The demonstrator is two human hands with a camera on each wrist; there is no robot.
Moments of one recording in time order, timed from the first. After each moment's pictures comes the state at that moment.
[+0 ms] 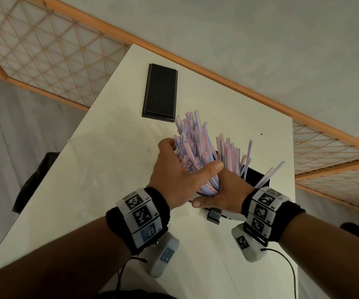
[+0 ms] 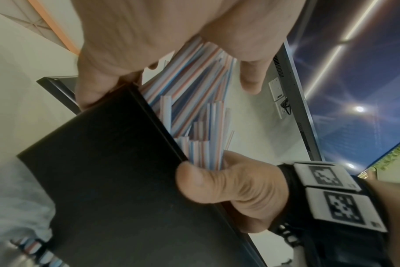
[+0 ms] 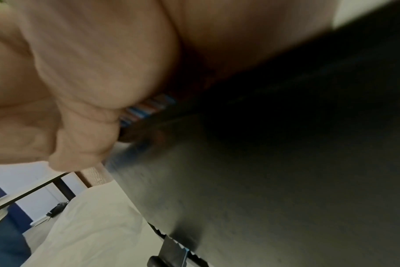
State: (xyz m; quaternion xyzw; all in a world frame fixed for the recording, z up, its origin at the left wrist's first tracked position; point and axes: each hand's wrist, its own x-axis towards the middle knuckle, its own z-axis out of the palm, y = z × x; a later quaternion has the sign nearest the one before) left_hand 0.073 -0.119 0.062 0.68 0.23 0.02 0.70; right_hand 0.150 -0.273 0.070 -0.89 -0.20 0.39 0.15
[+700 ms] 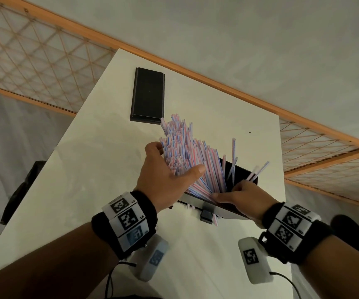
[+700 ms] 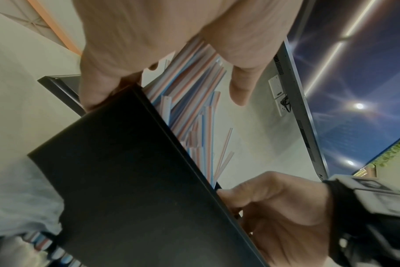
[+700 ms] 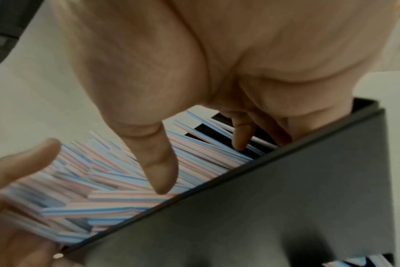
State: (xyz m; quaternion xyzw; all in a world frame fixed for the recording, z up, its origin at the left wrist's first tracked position) left_hand 0.071 -0.118 0.063 0.70 0.22 0.00 0.68; right_hand 0.143 -0.333 0.071 -0.91 0.07 0.35 0.23
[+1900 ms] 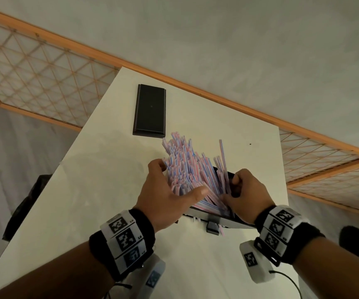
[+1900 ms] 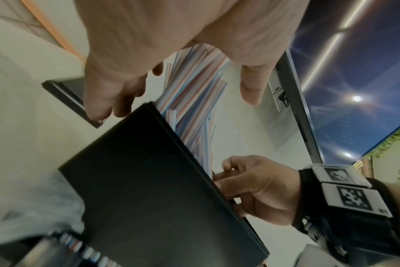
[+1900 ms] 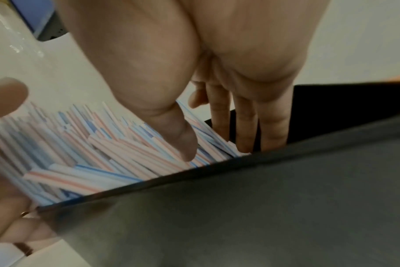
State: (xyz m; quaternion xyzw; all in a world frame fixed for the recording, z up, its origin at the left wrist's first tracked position) left_hand 0.061 -0.112 0.069 0.69 0.19 -0.04 0.70; right_hand 0.155 -0.323 0.075 -0.97 -0.05 0.16 0.17
